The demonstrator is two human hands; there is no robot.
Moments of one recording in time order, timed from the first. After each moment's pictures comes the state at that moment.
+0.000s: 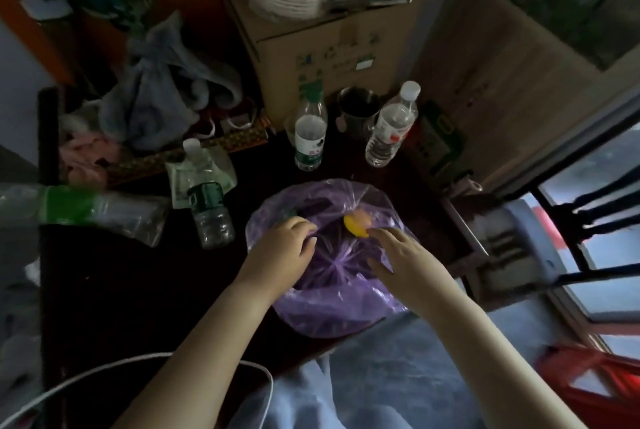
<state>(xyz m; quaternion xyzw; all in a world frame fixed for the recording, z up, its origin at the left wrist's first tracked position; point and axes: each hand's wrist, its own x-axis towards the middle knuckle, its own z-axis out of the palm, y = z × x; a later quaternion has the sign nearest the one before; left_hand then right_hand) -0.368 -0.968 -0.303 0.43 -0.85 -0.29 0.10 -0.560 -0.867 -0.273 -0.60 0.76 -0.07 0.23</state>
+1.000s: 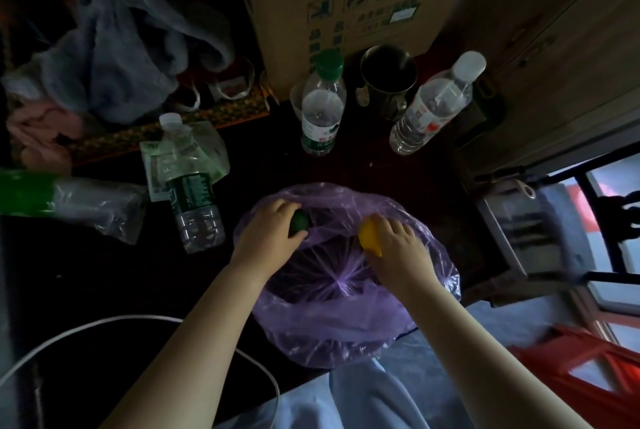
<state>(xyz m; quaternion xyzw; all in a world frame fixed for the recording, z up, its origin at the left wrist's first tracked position) -0.381 -1.048 -0.394 0.50 -0.81 -0.30 0.01 -0.586 -0.944 -0.374 -0.56 0.78 0.02 0.26</state>
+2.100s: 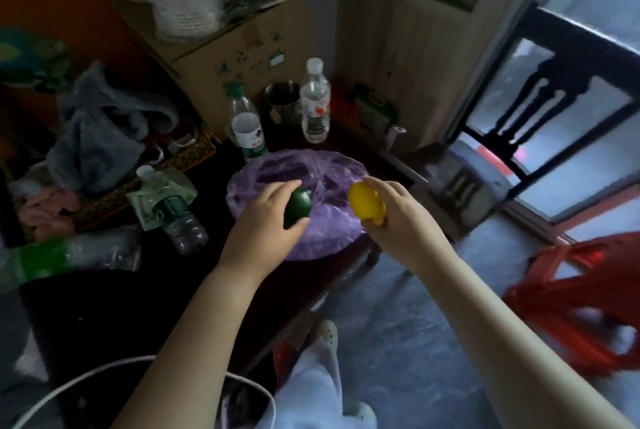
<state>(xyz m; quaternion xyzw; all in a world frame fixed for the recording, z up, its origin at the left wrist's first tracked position) -0.371 -0.913 -0.237 0.32 -0.90 -0.24 0.16 -0.543 -0.777 -0.247 -0.48 0.82 -0.29 0.11</state>
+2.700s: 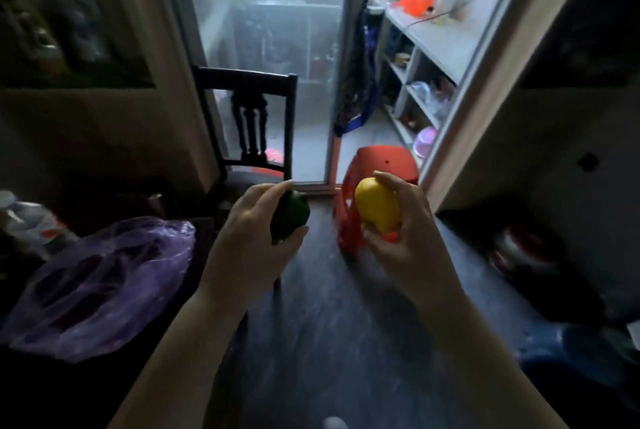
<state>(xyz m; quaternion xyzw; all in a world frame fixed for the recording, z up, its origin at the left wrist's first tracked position) -0.455 -0.712 -0.133 -0.13 -0.91 -0.34 0.19 -0.440 -0.505 -0.129 -0.08 0.88 -0.43 -0.21</state>
